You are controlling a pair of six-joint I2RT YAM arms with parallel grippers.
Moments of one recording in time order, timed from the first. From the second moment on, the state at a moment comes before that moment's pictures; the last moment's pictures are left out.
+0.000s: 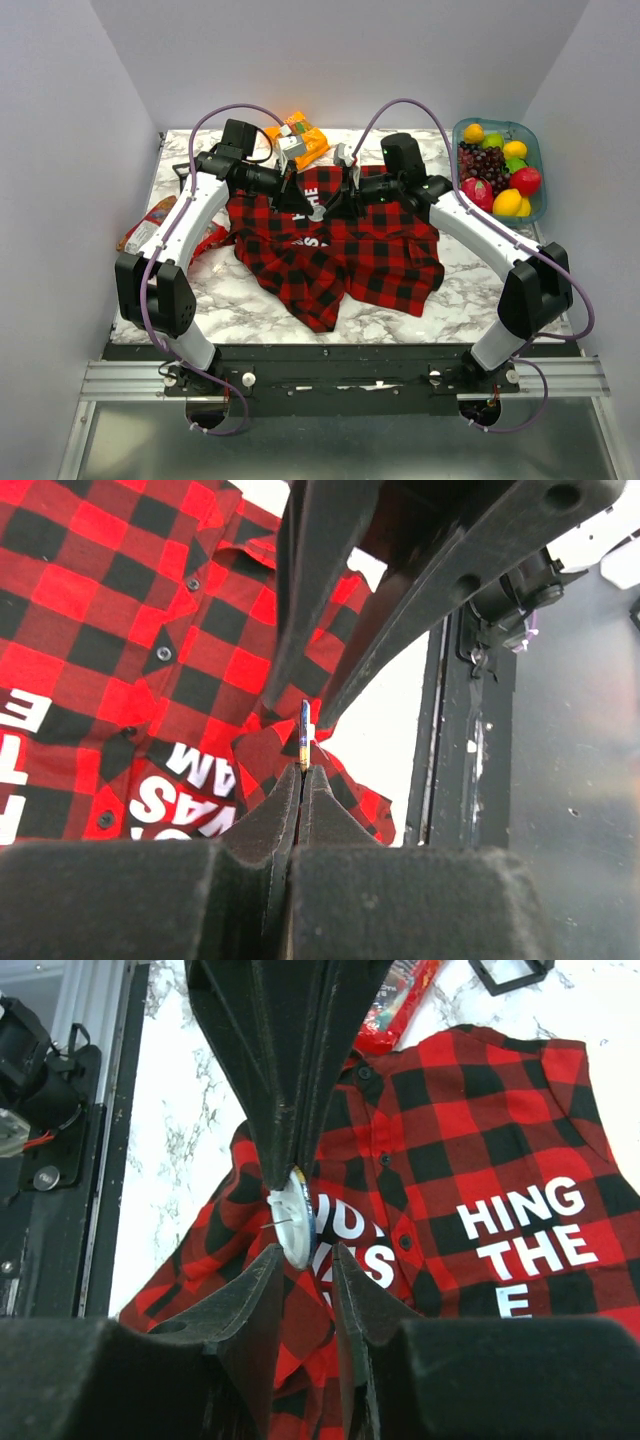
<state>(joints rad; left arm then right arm) -0.27 1.63 1.55 -0.84 1.12 0.41 0.55 1.64 1.39 -0.26 -0.90 -0.37</state>
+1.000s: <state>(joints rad) -0.29 1.63 1.52 -0.74 1.11 0.36 0.52 1.67 1.39 -0.26 -0.96 -0.31</state>
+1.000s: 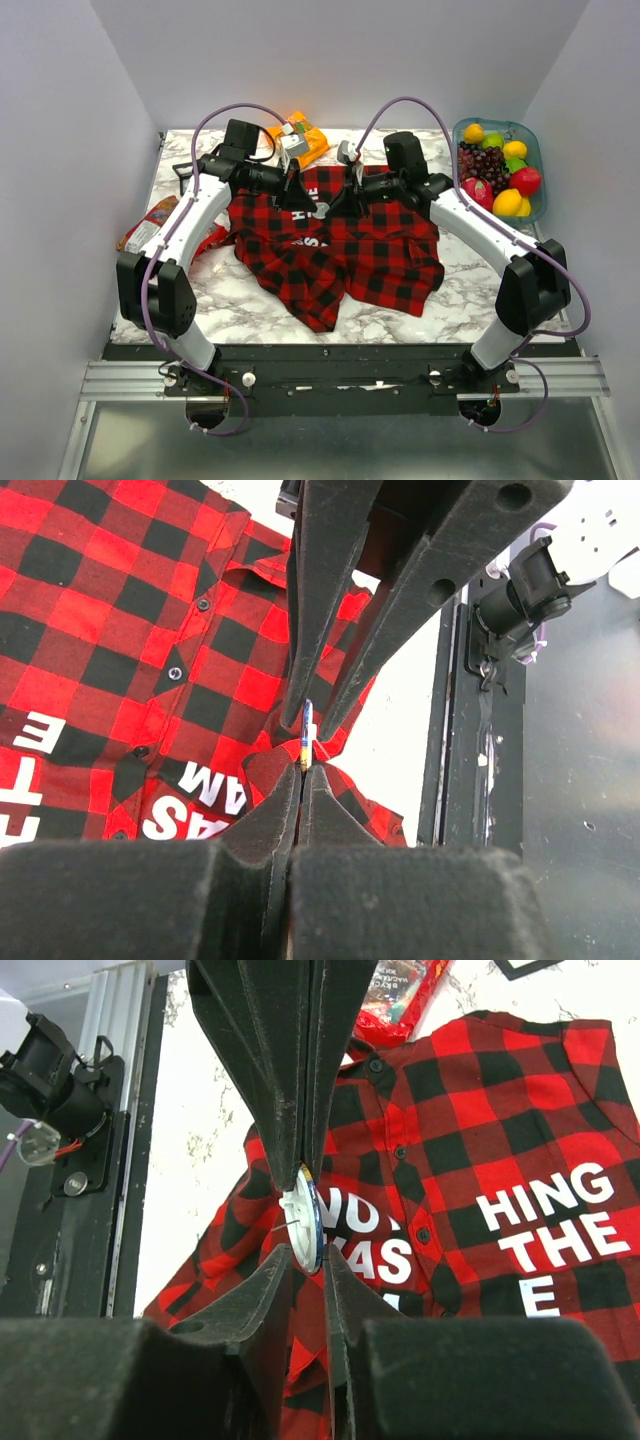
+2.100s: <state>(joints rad) -0.37 1.58 1.44 -0.50 1.00 0.29 0.50 1.67 1.37 -0.21 -0.95 -0.18</state>
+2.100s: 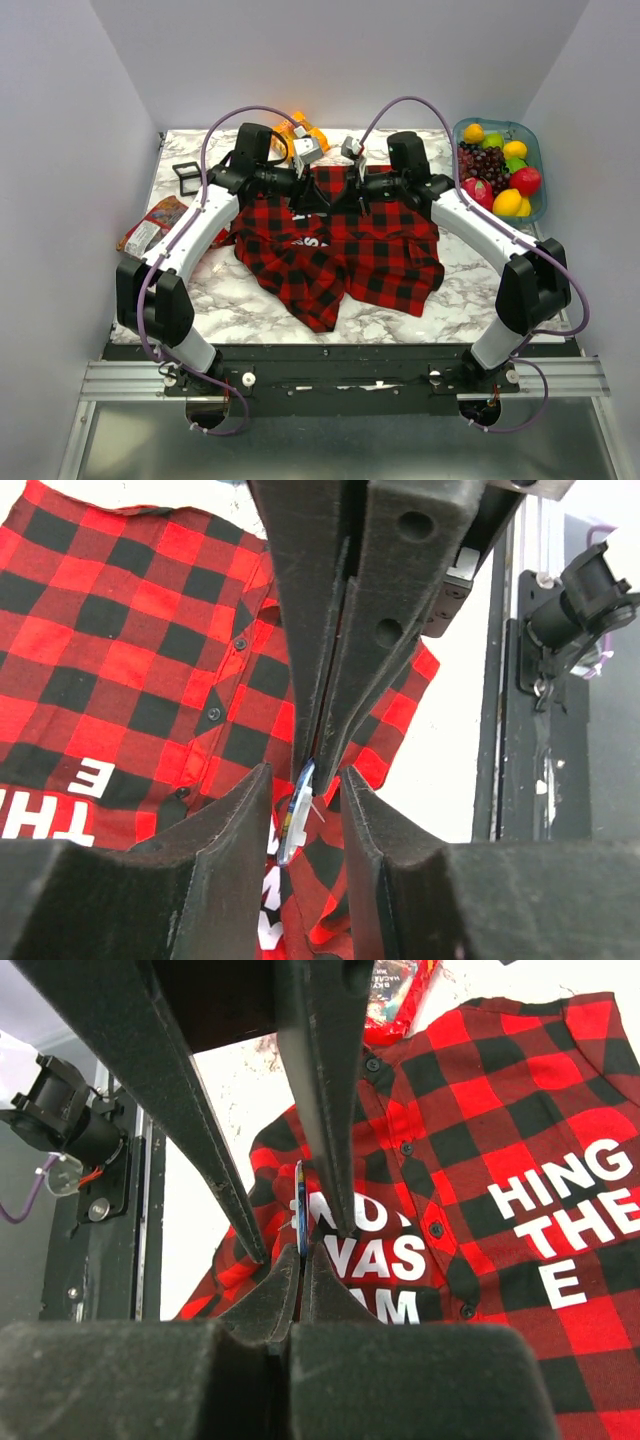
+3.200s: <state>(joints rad) -0.41 1.58 1.51 -0.69 0.87 0.60 0.49 1.67 1.35 -0.18 -0.96 -0.15</state>
